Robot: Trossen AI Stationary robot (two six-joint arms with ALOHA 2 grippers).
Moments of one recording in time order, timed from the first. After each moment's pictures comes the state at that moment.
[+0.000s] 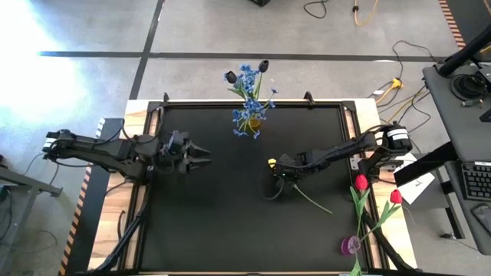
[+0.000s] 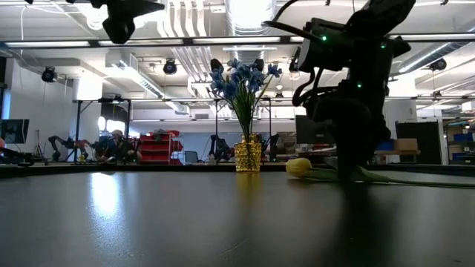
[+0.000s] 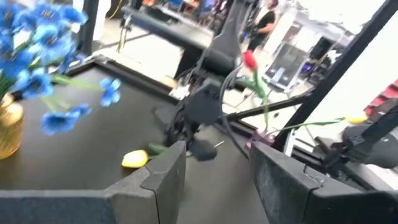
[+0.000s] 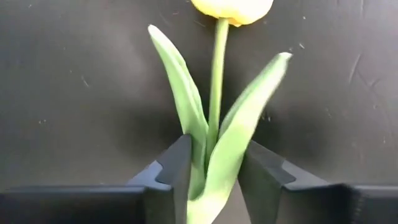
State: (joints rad) left arm -0.14 0.77 0.64 -0.02 -0.20 -0.47; right arm 0.03 1.68 0.87 -0.52 0.07 0.73
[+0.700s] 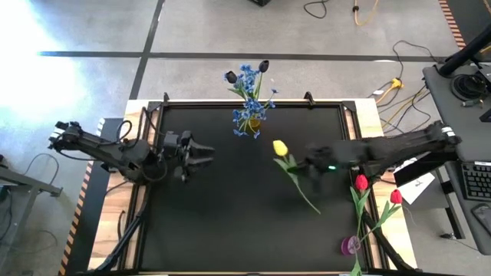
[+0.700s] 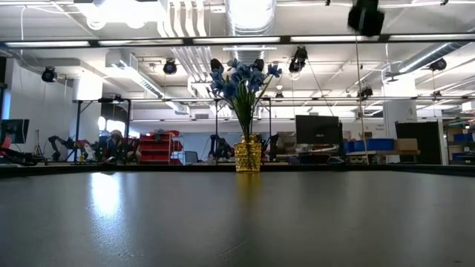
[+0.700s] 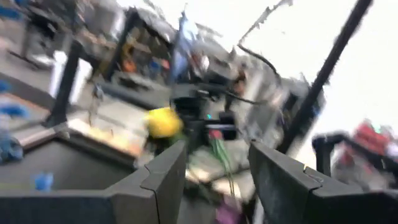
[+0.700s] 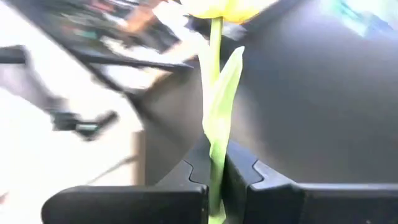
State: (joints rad) left arm -0.33 0.91 0.77 0.29 -0.40 -0.37; right arm 0.19 1.01 0.86 -0.27 0.13 0.69
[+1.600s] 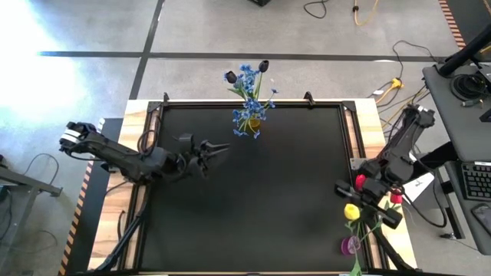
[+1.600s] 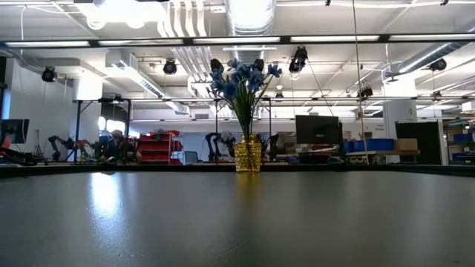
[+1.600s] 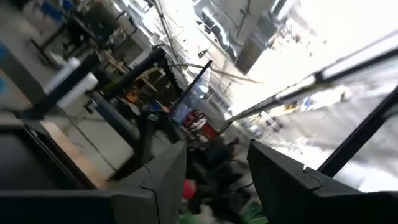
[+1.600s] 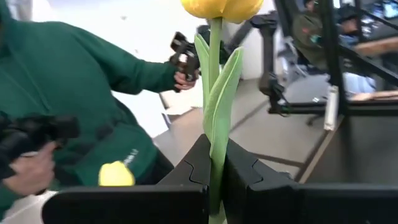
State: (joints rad) left arm -0.32 1.22 0.77 0.85 -0.59 -0.64; right arm 0.85 0.60 0.51 0.18 0.02 0.34
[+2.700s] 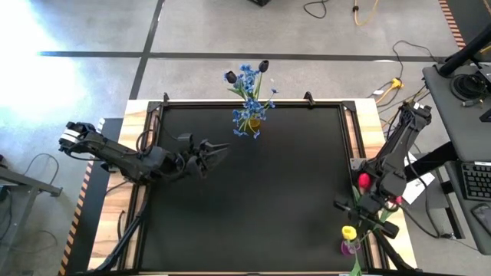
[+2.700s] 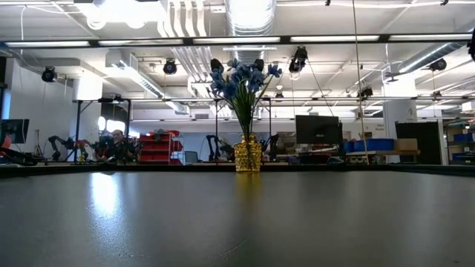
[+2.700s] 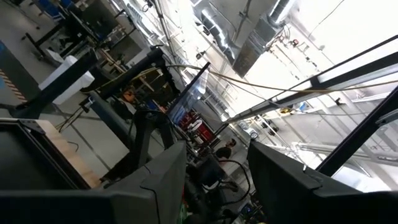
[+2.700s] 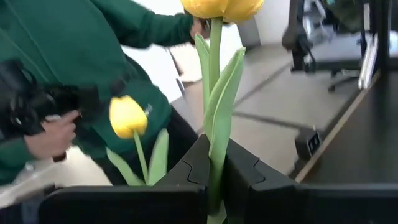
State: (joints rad) left arm -0.32 1.21 0.77 0.85 -0.59 -0.67; right arm 0.96 0.69 0.41 0.27 0.02 0.36
